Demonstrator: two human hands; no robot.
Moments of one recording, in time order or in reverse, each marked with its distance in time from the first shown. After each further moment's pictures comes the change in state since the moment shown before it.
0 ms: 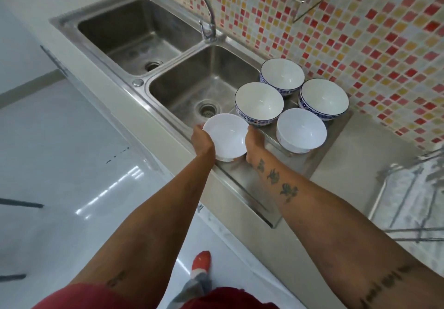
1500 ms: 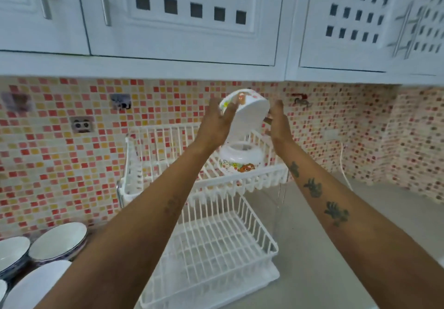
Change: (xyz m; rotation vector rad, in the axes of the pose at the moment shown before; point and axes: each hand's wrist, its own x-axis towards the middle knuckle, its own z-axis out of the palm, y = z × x) left_hand -0.605 0.000 0.252 0.339 -1.523 1.262; right_hand -0.368 -0.095 -0.593 0.247 0.945 -0.943
